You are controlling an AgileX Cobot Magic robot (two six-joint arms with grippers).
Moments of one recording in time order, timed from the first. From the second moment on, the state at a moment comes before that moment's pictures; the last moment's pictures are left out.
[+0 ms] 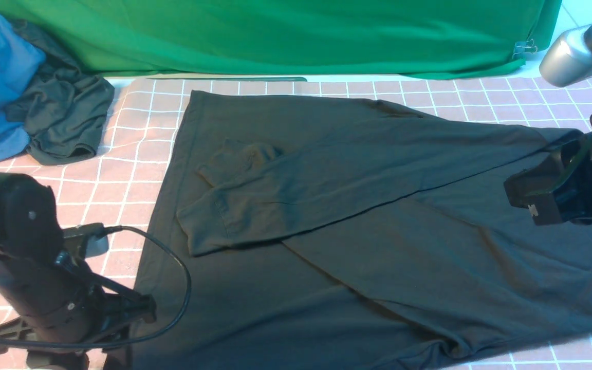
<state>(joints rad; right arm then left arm) 0.43 1.09 -1.02 0.18 0.85 -0.06 -0.14 1.50 -0.71 -0.06 0.87 -0.30</state>
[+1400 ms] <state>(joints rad) -0.04 1.41 -0.75 0.21 0.90 -0.16 -0.14 1.20 -0.76 -0.12 1.02 -0.17</state>
